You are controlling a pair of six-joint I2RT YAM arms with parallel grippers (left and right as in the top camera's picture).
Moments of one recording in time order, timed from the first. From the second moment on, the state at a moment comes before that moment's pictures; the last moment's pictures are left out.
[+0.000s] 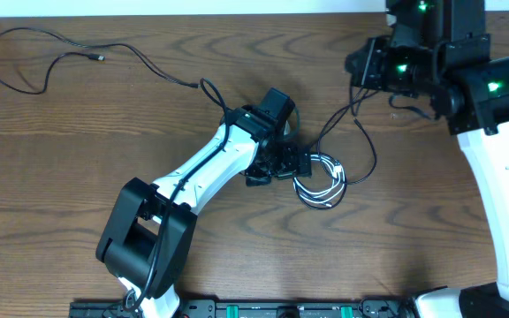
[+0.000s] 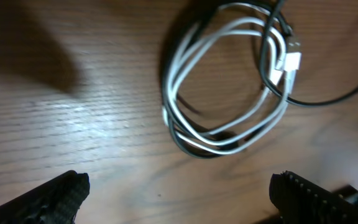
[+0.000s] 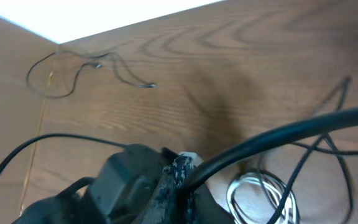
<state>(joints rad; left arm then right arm) -0.58 1.86 1.32 -0.84 0.40 -0.64 0.28 1.58 1.89 -1.06 -0.32 0.46</state>
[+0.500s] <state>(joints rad) -0.49 1.86 1.31 -0.58 1.04 -0.51 0.30 1.28 1.88 -0.93 -0.40 0.46</state>
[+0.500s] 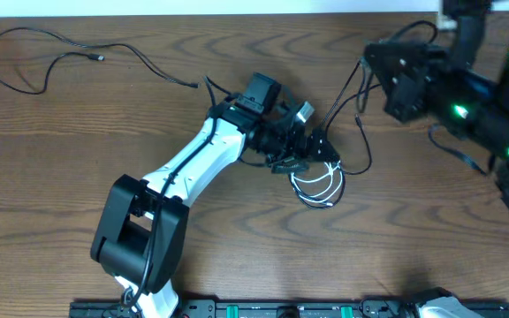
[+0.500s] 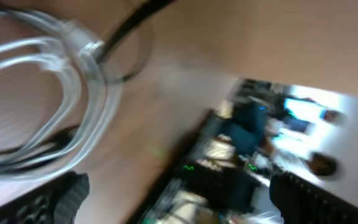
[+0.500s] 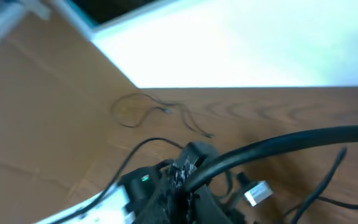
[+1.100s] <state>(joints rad) -0.41 1.86 1.31 -0.47 1.18 -0.68 0.30 1.24 1.88 -0.76 -0.64 0.52</state>
